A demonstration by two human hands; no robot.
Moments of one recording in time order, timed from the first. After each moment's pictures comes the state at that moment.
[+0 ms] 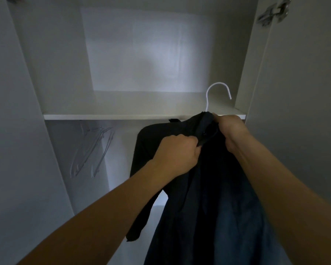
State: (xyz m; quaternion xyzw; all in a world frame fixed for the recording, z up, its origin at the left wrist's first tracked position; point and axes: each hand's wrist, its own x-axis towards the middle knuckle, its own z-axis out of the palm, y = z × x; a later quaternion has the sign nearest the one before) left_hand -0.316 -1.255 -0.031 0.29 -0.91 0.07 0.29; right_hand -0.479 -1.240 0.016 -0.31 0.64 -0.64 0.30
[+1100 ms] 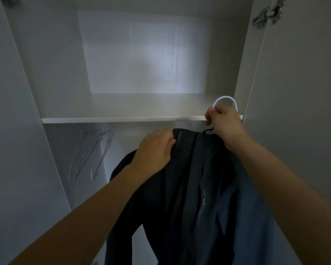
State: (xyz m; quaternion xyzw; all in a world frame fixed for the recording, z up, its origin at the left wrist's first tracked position) left_hand -0.279 -1.296 -0.053 0.25 -0.87 -0.01 0.42; right_hand -0.469 -1.237 0.020 -0.48 0.67 -0.56 0.06
